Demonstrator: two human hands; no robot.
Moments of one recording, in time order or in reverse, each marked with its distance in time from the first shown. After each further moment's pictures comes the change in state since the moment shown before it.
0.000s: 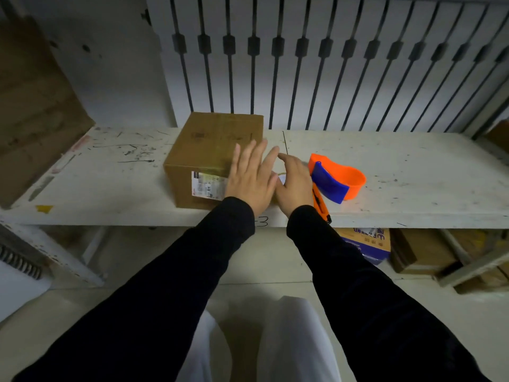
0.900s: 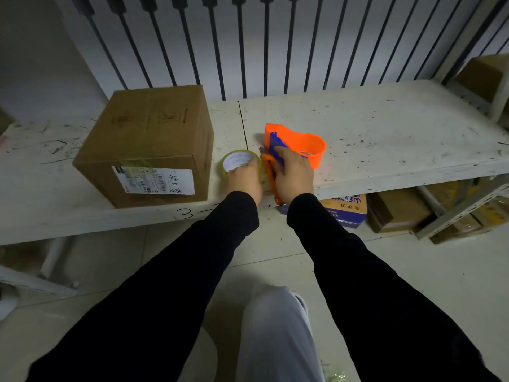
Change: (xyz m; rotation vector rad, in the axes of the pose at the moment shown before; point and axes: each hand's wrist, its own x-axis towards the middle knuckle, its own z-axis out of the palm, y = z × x) left_hand 0.029 0.078 0.100 -0.293 -0.472 -0.318; right_hand 0.011 0.104 -0.031 -0.098 0.017 0.202
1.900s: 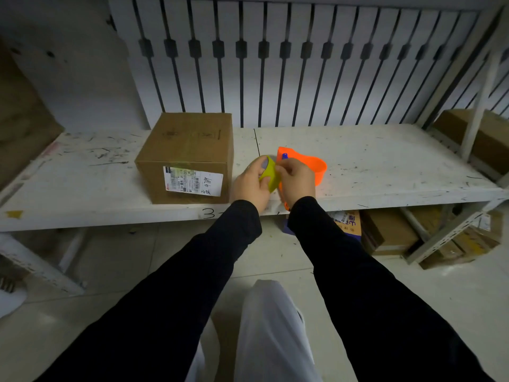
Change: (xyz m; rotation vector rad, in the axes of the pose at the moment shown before) left_hand -0.083 0.000 -0.074 -0.471 0.187 0.051; right_hand -0.056 -0.072 -0.043 0.329 0.006 0.070
